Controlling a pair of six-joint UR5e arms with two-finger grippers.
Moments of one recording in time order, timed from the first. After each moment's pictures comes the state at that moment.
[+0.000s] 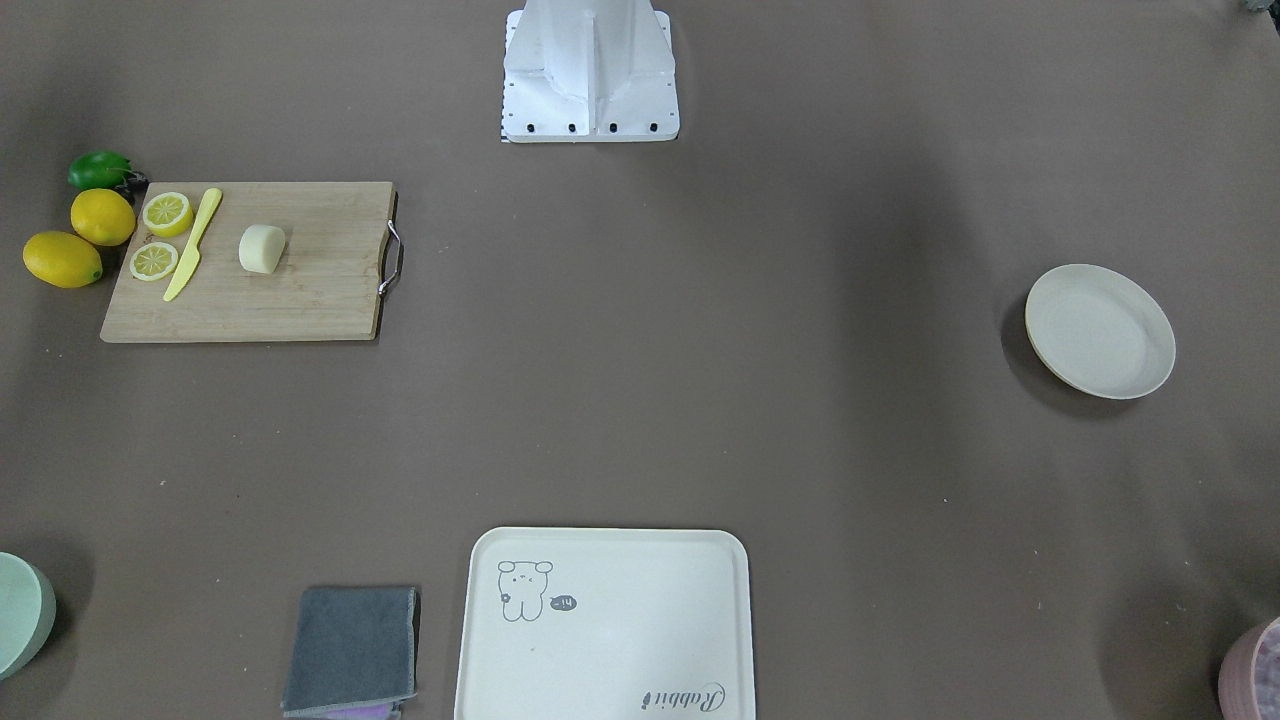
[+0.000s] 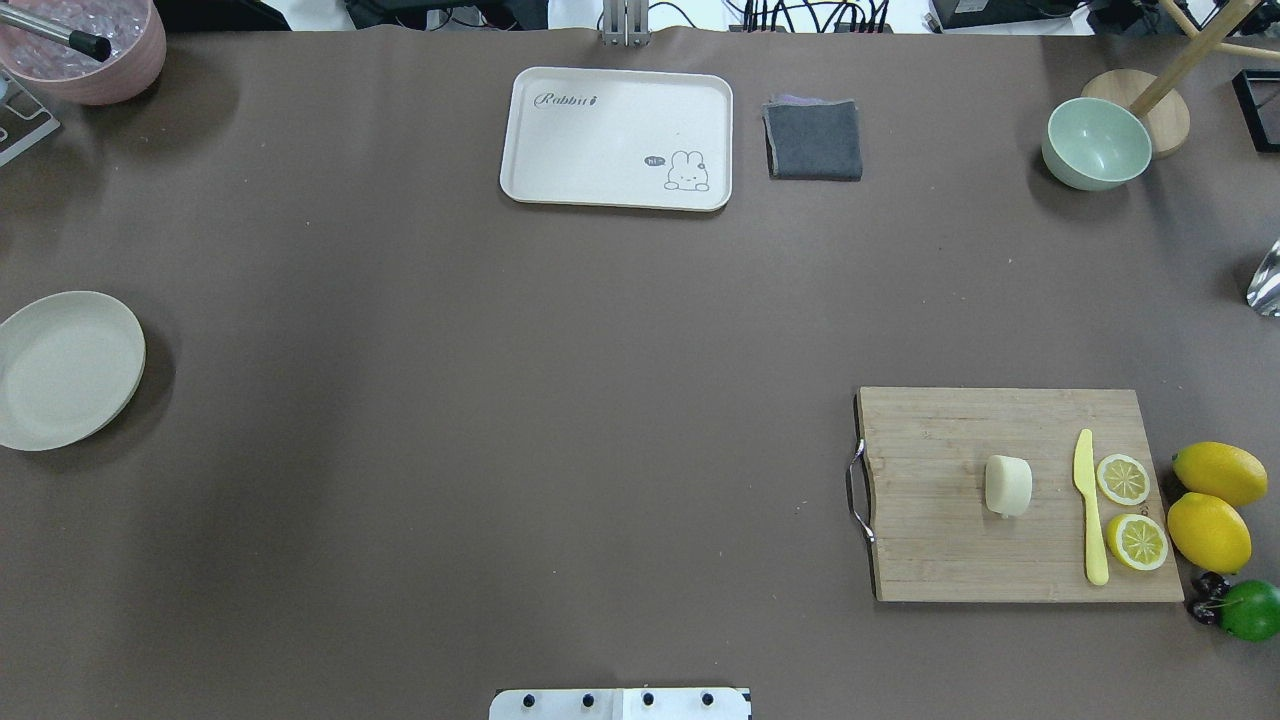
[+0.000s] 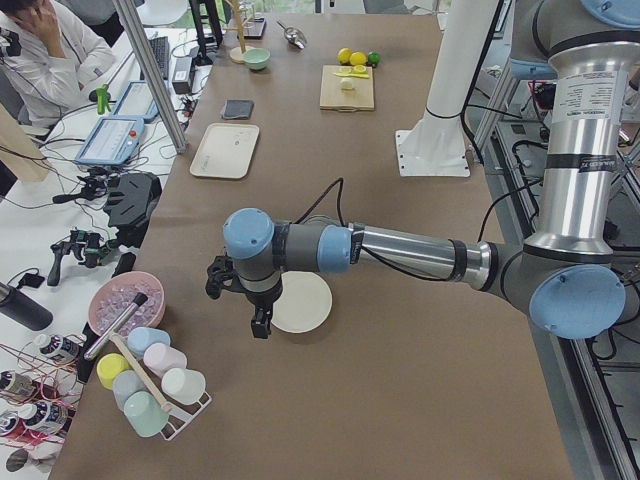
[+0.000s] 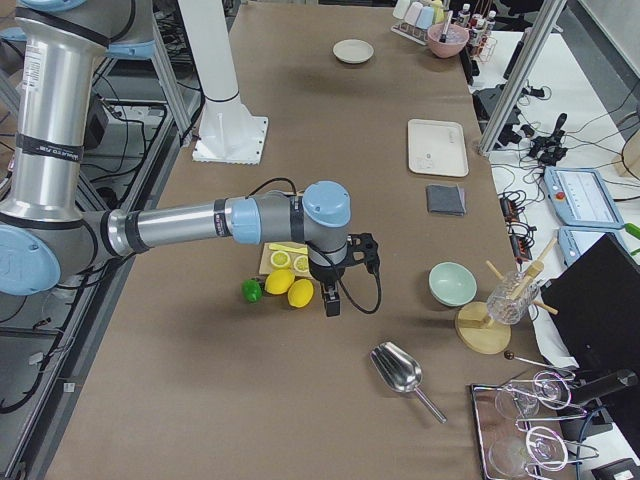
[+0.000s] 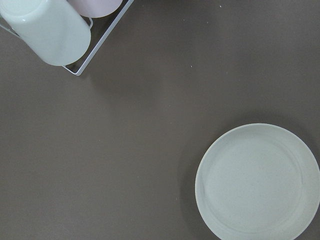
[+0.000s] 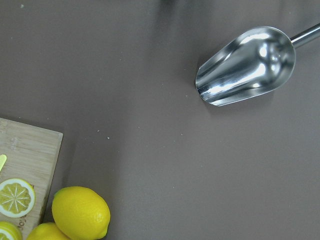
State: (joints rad) left arm -1.58 -1.60 -1.69 -1.45 -2.37 0.07; right arm 1.51 -1.78 1.97 -1.66 2.28 -0.12
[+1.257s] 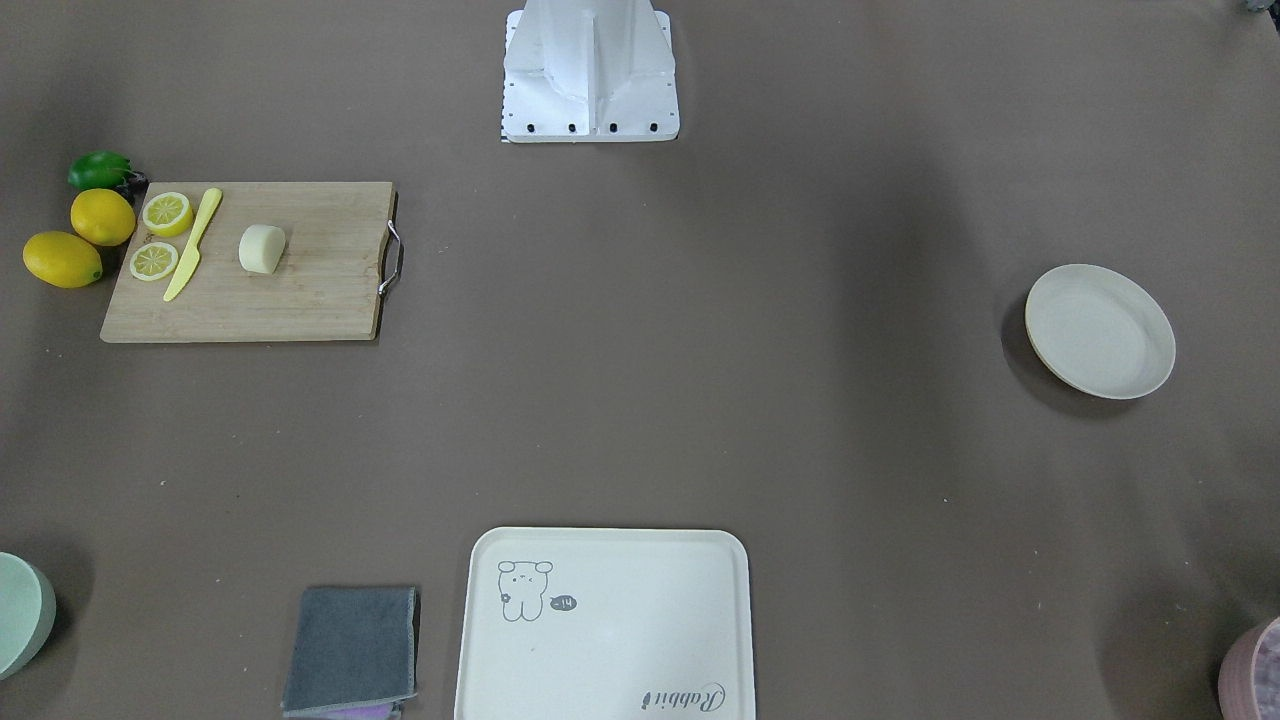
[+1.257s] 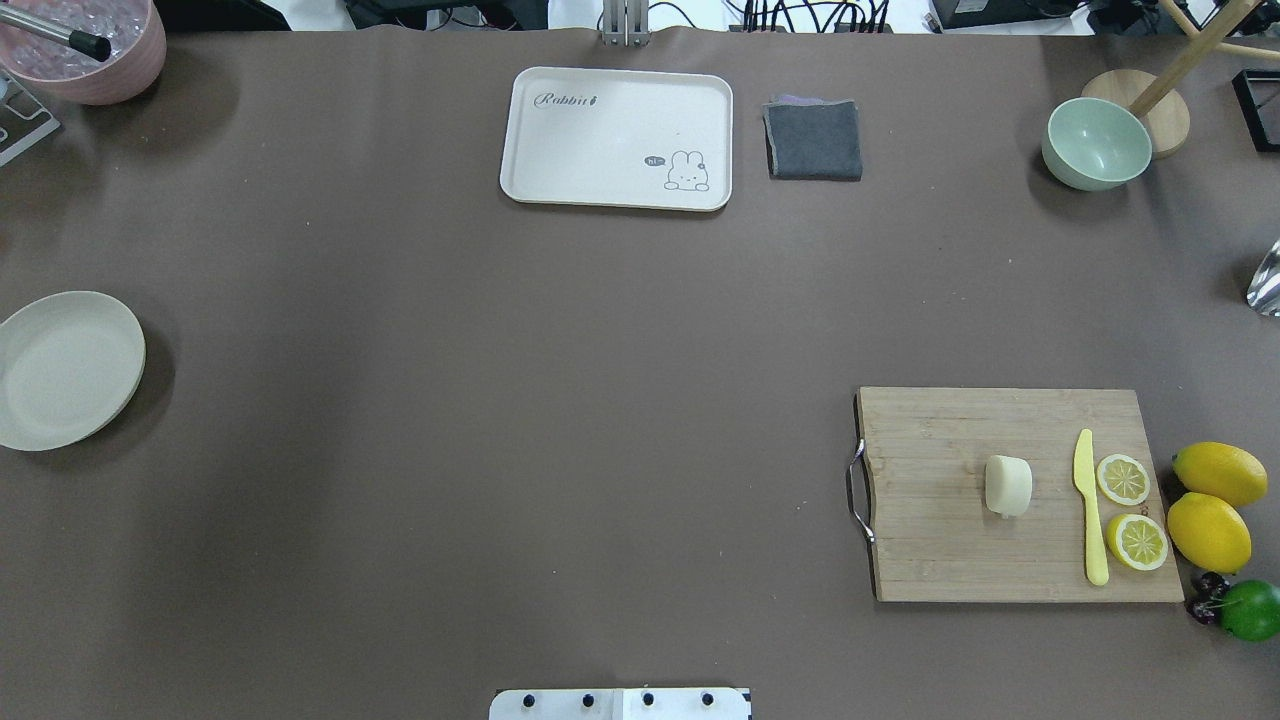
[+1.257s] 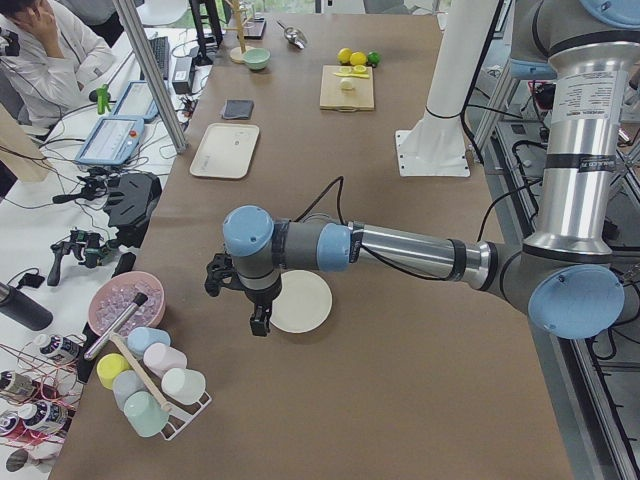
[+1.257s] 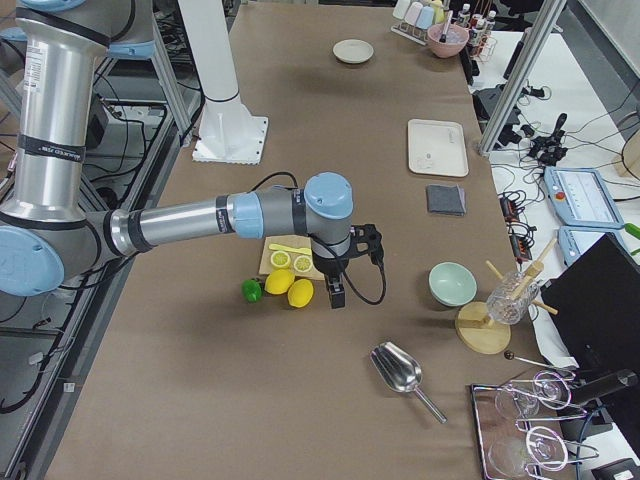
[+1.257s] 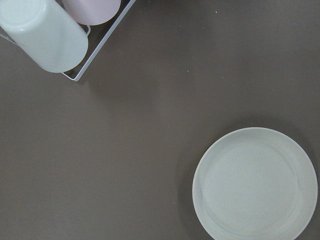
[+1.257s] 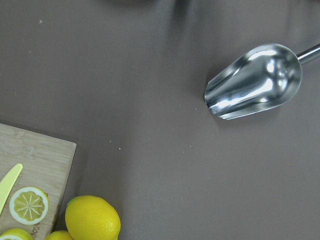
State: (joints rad) left arm -1.58 -1.60 -1.70 -1.46 -2.38 0.07; right arm 1.52 -1.75 1.98 -1.66 2.29 -0.11
